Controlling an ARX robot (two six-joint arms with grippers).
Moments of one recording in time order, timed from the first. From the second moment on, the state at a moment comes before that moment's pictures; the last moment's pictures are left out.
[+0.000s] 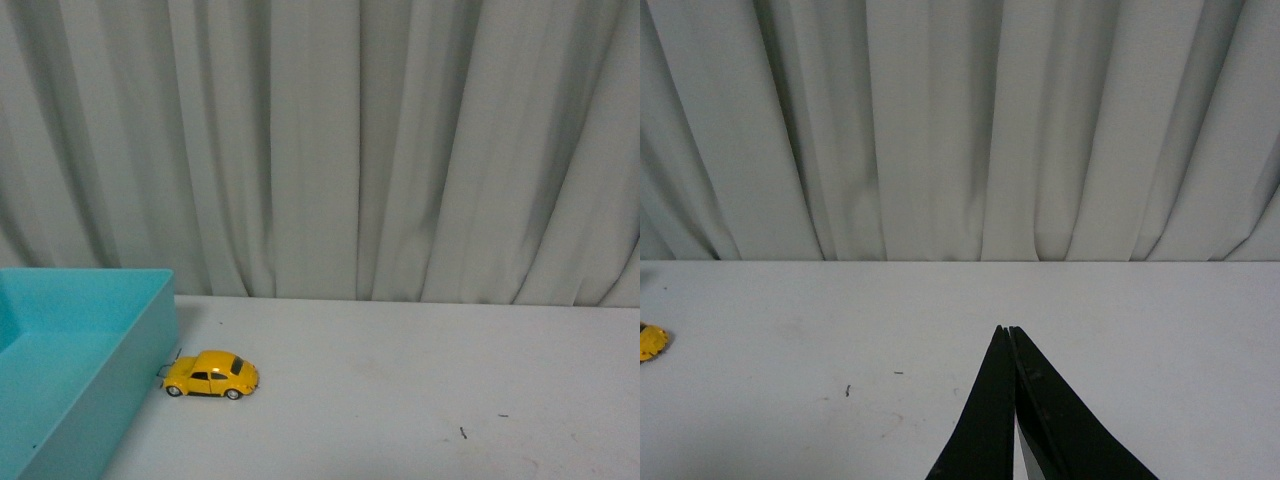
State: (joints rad) left arm 0.00 0.01 0.01 0.00 0.00 0.00; right arm 0.00 0.31 0.04 0.26 0.00 -0.02
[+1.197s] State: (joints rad) left arm 0.00 0.01 0.01 0.00 0.00 0.00; right arm 0.00 0.00 0.01 0.00 0.00 -0.01
